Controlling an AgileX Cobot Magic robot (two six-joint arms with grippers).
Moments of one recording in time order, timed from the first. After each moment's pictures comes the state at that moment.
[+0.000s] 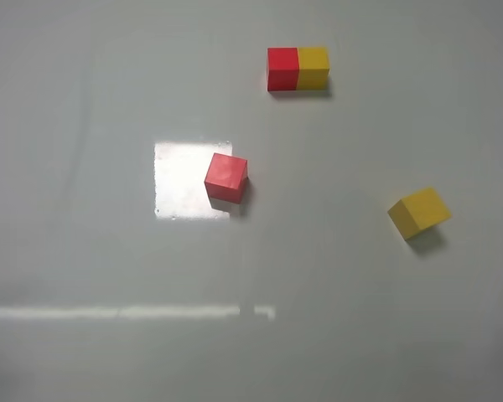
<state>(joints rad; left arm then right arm) 0.09 -0.01 -0.50 -0.01 1.04 -0.09 -0.04 -0.01 -0.51 0.03 0.99 -0.03</state>
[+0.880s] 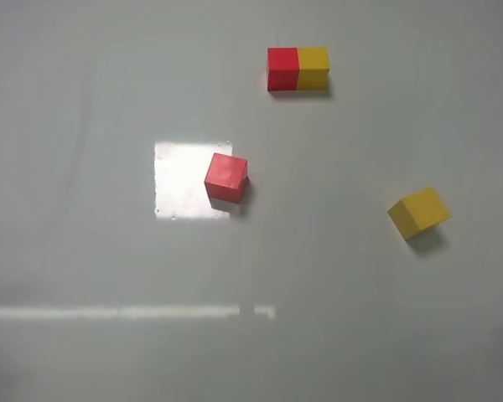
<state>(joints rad) 0.09 -0.01 -0.50 -0.01 1.04 -0.09 -0.04 0.10 -0.57 0.08 1.00 -0.28</state>
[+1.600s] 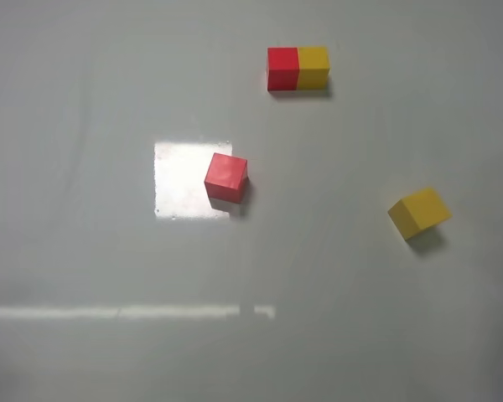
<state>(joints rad) 0.09 -0.01 -0.50 -0.01 1.05 -0.09 0.54 0.88 -1.05 -0.37 1.06 -0.81</state>
